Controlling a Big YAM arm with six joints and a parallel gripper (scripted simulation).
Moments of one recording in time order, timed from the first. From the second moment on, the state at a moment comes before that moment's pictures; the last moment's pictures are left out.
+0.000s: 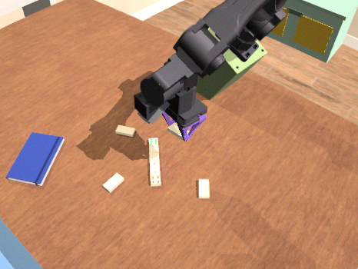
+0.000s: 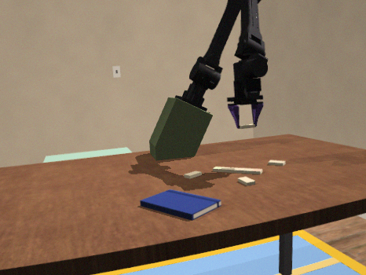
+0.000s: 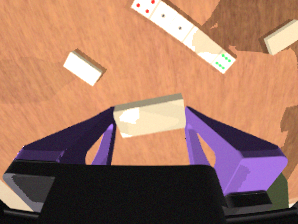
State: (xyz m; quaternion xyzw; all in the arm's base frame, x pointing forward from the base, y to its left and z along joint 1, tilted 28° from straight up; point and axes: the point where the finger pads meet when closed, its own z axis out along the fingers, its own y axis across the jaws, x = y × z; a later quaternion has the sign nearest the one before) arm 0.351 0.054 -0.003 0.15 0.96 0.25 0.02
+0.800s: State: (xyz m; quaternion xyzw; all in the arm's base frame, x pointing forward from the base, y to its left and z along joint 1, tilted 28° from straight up) arm 0.425 0.001 -0.031 0.14 0.96 0.24 0.00
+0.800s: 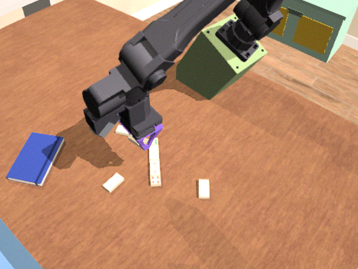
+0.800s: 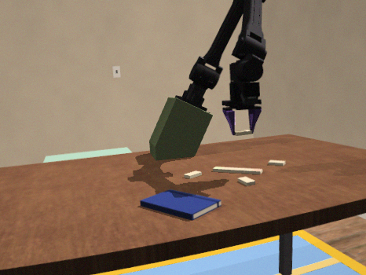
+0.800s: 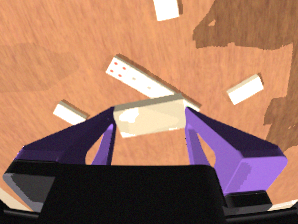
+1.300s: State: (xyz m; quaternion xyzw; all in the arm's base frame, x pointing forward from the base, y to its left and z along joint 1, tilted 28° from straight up) arm 0.467 -0.030 -0.045 0.13 0.96 0.25 0.00
